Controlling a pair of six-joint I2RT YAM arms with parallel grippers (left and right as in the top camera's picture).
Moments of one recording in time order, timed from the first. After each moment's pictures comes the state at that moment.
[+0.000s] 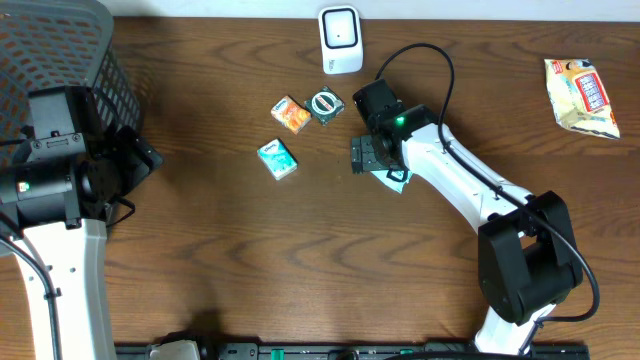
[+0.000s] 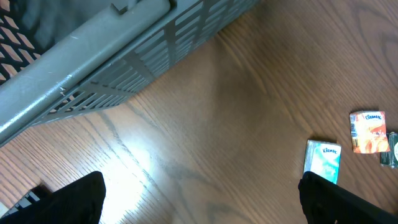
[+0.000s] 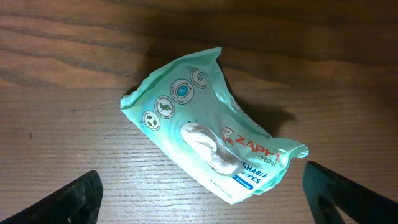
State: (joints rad) left arm 0.19 1.26 1.47 -1.31 -0.17 -0.57; right arm 0.48 1.91 1.42 -0.82 0.17 0.44
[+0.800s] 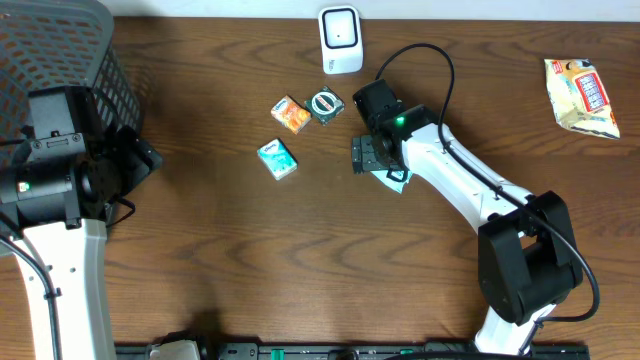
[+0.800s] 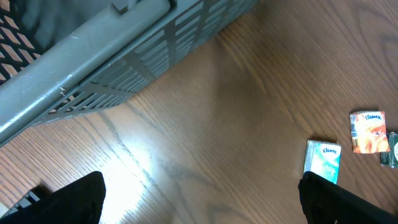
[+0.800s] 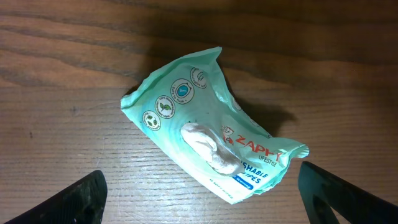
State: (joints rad) left arm 0.19 1.26 1.47 -1.31 -0.17 -0.57; right arm 0.48 1.91 1.42 -0.83 0.17 0.44
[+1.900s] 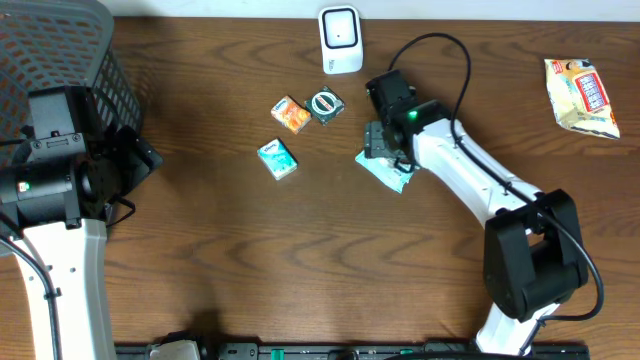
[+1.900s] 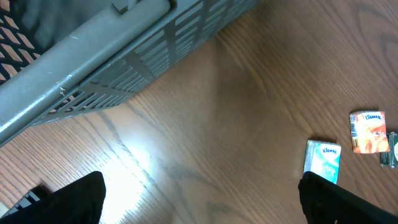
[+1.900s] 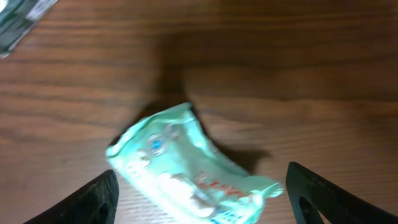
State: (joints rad) left arm 0.19 1.26 1.47 -1.31 -0.17 -0.57; right arm 0.42 1.91 1.42 -0.74 0.21 0.44
